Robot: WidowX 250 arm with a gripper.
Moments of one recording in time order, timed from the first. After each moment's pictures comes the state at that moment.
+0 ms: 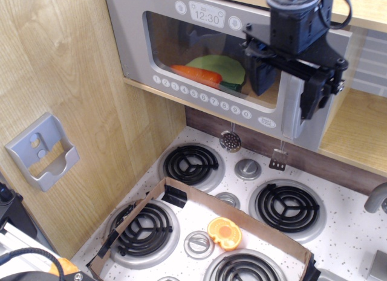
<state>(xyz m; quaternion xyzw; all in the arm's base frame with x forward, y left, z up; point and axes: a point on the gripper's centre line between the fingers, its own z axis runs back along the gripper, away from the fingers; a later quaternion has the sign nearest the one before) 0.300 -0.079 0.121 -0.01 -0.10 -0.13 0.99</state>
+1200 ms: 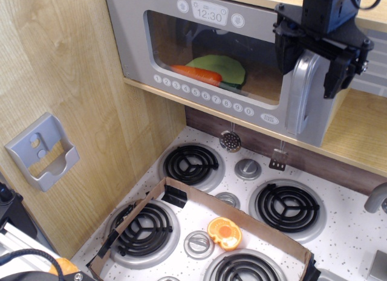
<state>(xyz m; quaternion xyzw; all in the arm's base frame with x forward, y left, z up) 0.334 -0.093 0.120 0.00 -0.10 -0.15 0.98</state>
